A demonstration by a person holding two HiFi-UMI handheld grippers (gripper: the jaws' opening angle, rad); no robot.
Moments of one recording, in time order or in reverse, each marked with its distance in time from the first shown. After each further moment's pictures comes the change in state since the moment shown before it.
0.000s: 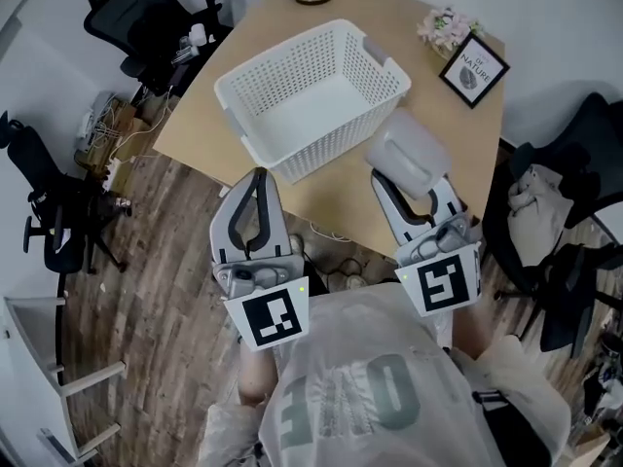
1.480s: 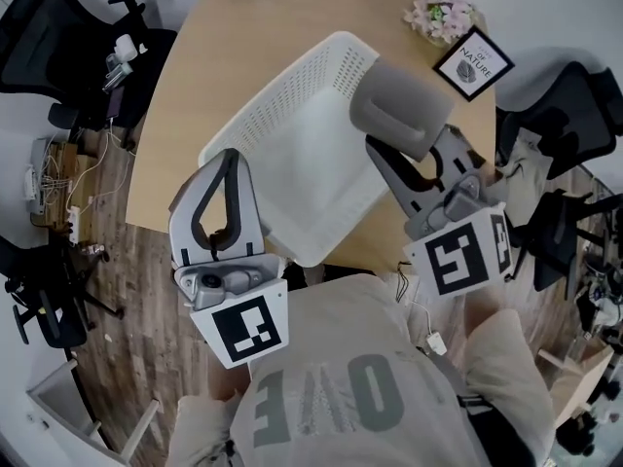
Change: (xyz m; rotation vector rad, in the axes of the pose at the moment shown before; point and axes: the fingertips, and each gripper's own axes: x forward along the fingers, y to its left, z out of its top) left arm 0.204 0.106 -0.063 0.000 -0.086 -0.274; right arm 0.201 -0.095 0.001 -0.122 0.342 0.059
